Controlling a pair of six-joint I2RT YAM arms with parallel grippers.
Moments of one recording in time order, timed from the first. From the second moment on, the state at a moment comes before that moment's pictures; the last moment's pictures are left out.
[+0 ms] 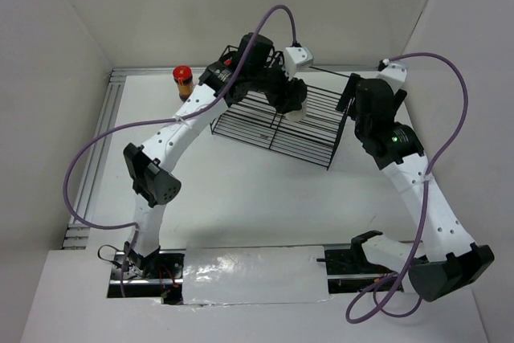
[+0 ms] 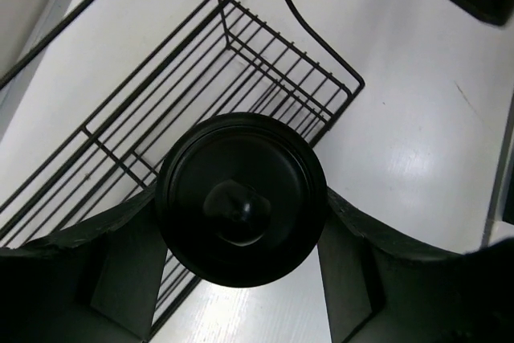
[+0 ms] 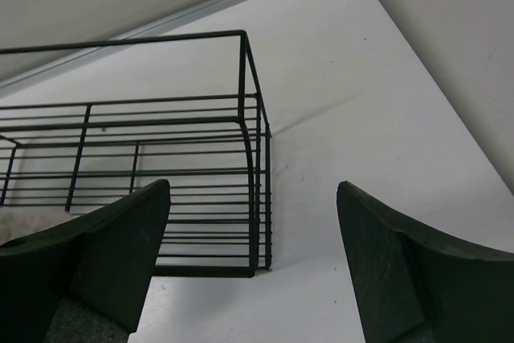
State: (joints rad) left arm -0.67 2.04 2.34 -0.82 0.44 0.25; right arm 0.31 1.12 1.29 -0.57 0.62 0.37
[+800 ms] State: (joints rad) left arm -0.68 2.18 2.27 -0.69 0.30 0.26; right arm 0.38 1.02 1.24 -0.63 0.56 0.37
